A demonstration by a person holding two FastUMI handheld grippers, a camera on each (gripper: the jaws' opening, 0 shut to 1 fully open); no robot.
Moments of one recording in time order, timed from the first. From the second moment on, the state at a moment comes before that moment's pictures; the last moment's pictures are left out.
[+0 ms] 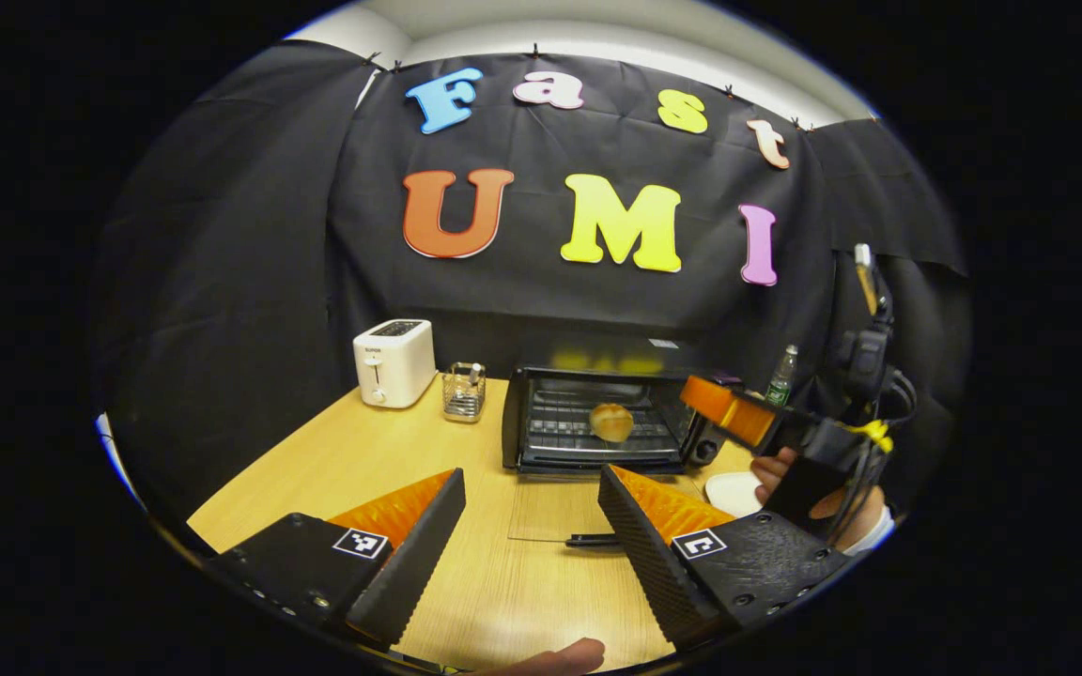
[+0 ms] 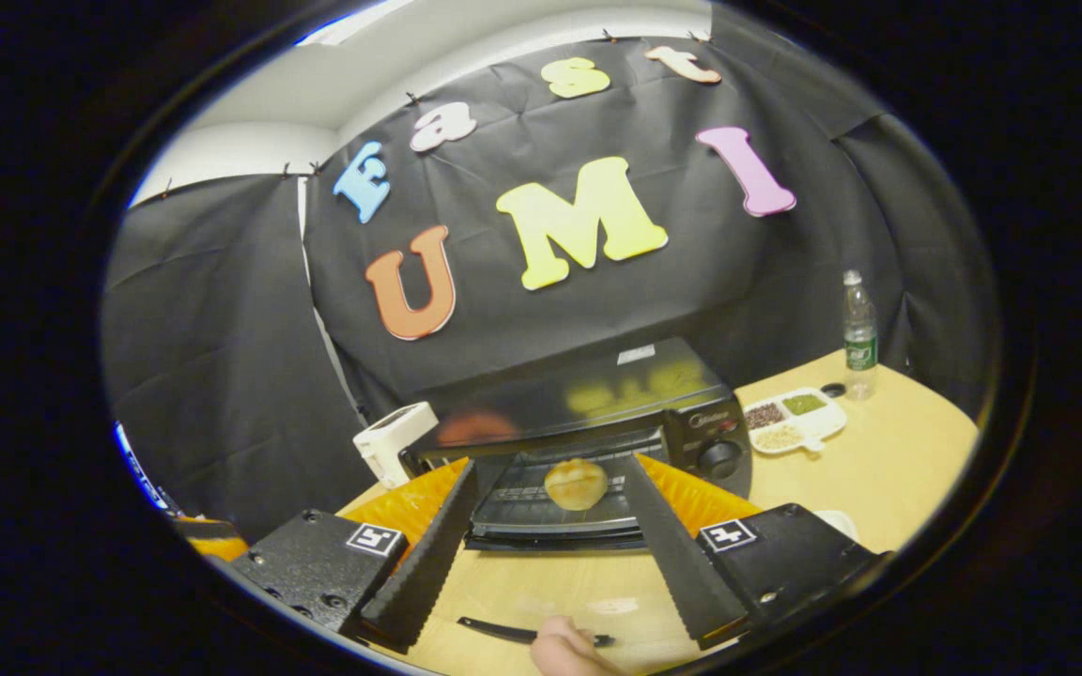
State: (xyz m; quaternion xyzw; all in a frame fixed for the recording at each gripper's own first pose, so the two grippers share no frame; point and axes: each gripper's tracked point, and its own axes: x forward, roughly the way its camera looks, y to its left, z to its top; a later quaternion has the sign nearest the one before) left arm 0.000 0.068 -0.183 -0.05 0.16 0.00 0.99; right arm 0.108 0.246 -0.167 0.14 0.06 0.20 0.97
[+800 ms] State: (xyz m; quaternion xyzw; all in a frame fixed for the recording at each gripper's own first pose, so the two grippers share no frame) left arm 0.021 -0.040 -0.314 -0.02 0.32 -0.08 0.94; right arm 0.024 0.034 -0.052 0.05 -0.02 0.04 1.00
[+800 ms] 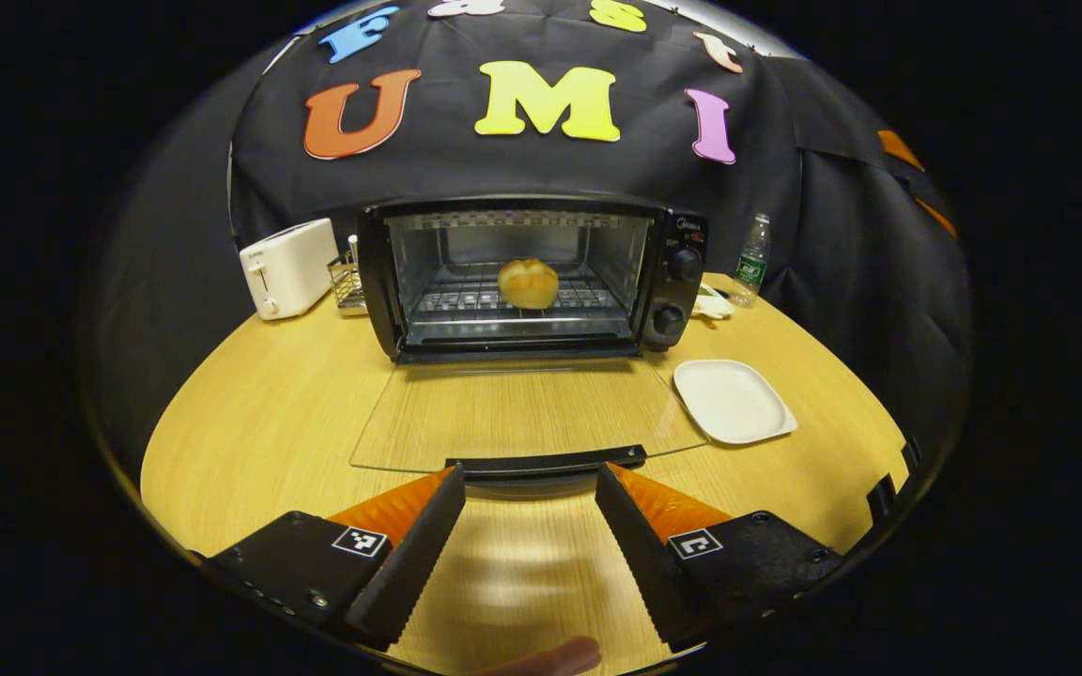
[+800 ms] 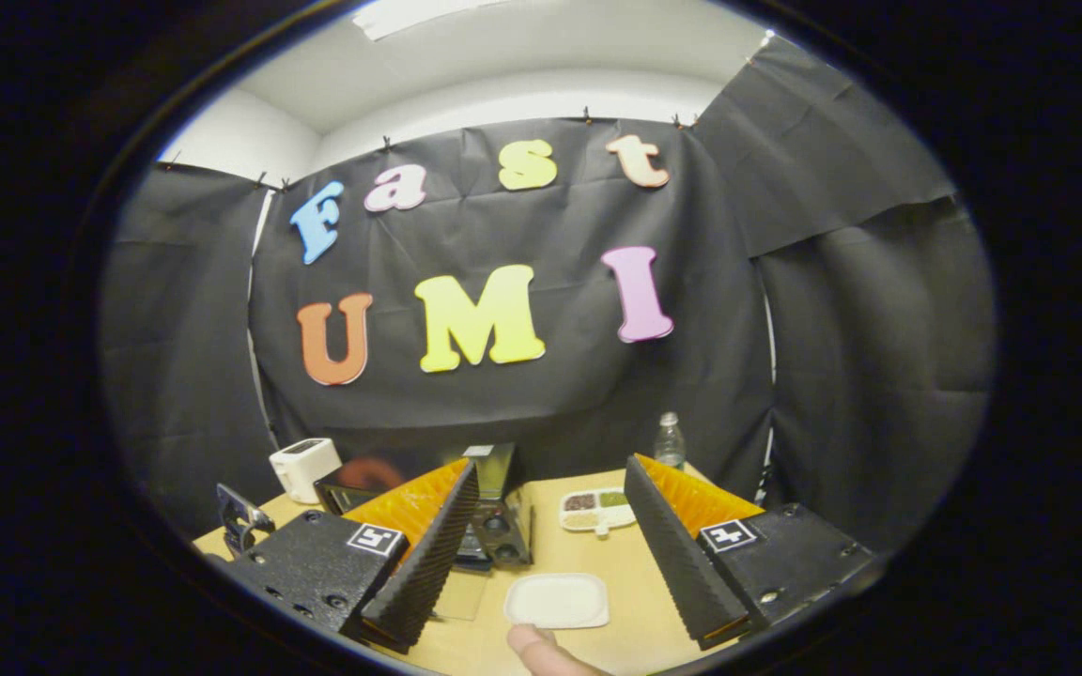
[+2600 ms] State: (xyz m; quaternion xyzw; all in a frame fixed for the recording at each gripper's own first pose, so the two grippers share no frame) left arm 0.052 -0.047 -0.281 0.01 0.30 -0.04 0.95; right arm -0.030 -0.062 -0.006 -0.02 -0.10 -0.04 0.99
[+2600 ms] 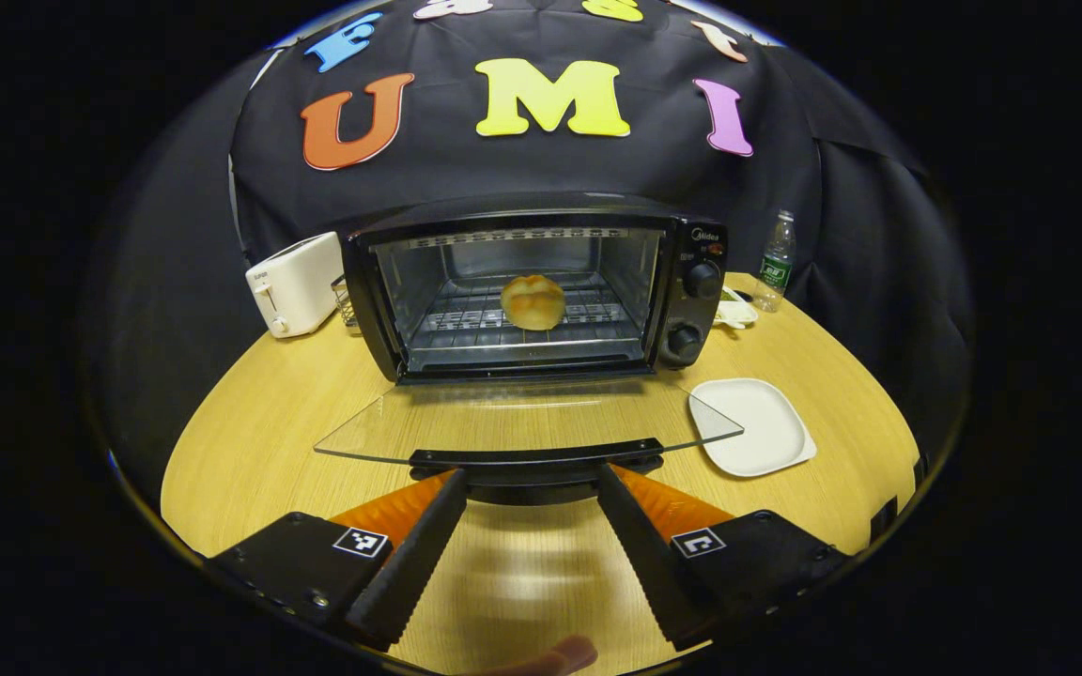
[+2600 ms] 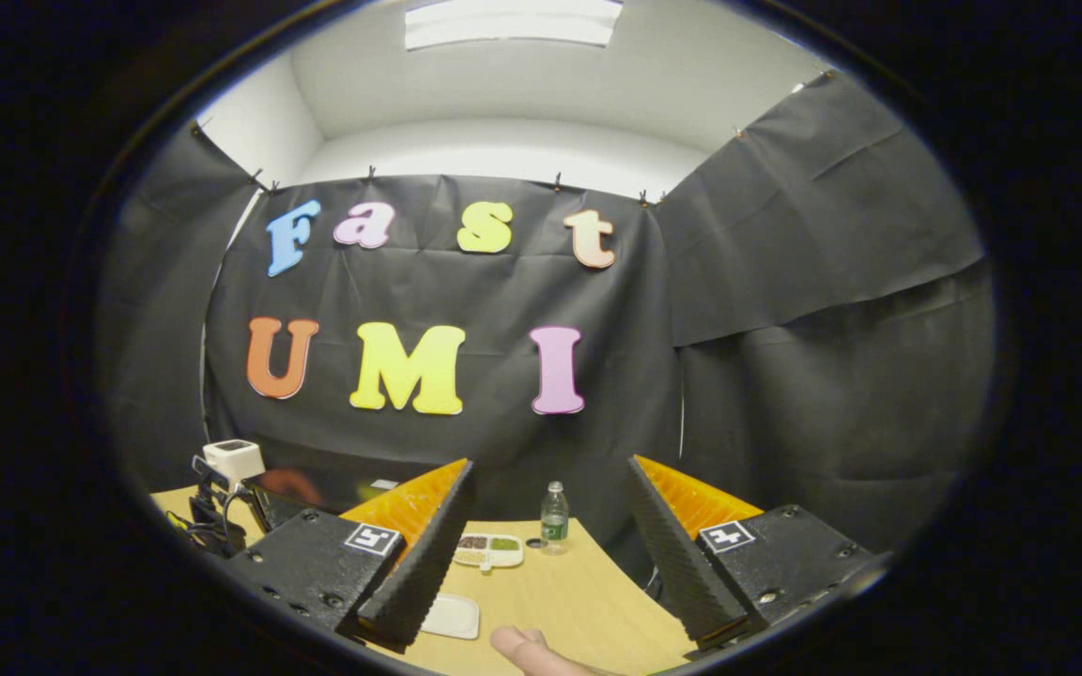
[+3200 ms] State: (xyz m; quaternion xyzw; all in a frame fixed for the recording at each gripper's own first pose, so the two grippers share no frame) left arm 0.101 -0.039 -0.220 0.01 0.21 -0.04 0.98; right arm -0.030 -0.069 -0.014 -0.01 -0.09 -0.05 1.00
